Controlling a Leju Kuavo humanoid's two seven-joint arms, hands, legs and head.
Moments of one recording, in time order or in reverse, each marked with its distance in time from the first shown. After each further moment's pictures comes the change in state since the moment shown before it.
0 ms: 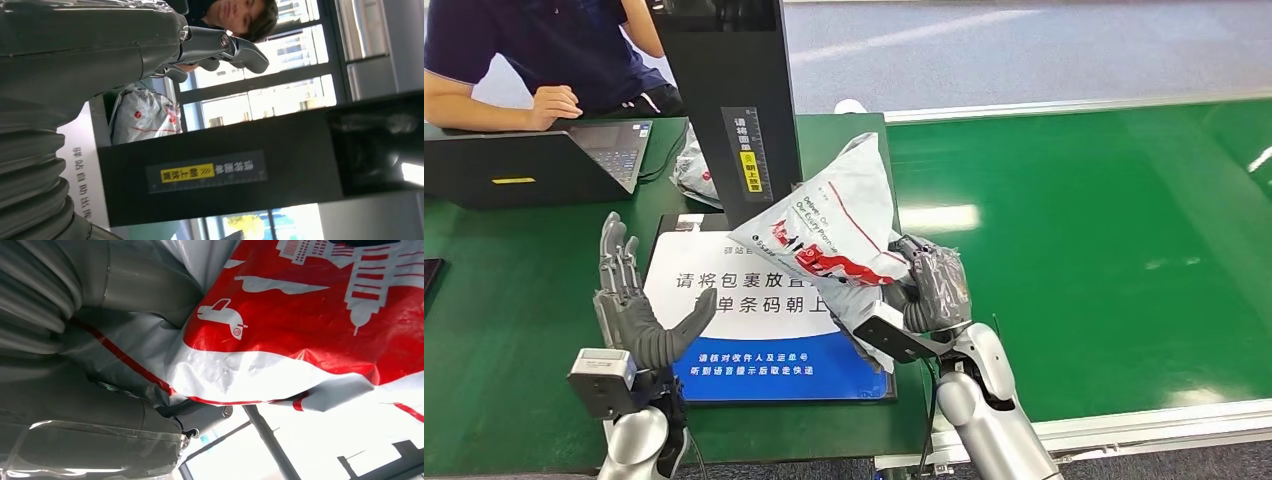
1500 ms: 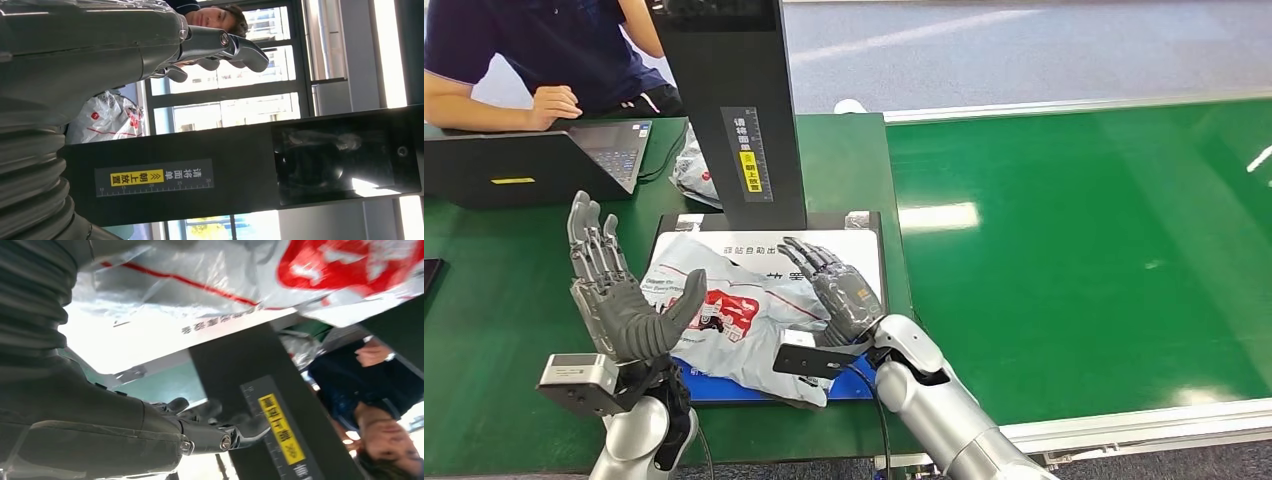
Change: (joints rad) left arm -0.056 0.076 -0.145 -0.076 0.092 0.151 0.000; right arm -0.197 0.116 0.236 0.382 -0.038 0.119 -0.095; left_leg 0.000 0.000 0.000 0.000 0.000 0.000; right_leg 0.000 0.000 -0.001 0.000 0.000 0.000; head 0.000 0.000
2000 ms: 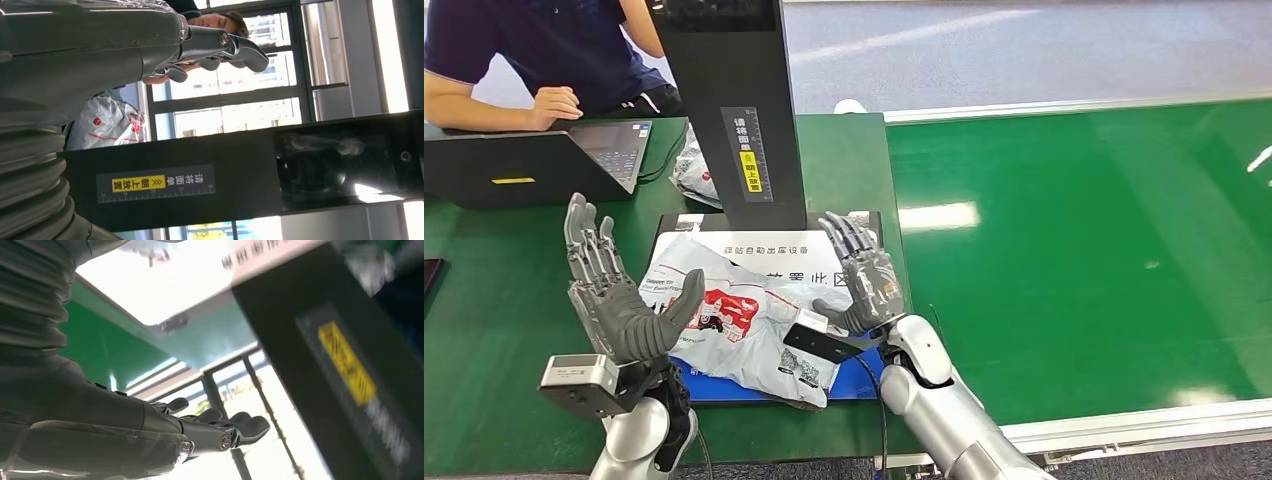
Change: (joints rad) left arm 0.003 0.004 -0.003 0.000 -0.008 0.034 0.000; right arm 0.020 -0.003 -0.044 0.004 0.043 -0.286 0.103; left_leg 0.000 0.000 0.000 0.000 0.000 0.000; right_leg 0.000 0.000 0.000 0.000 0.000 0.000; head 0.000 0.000
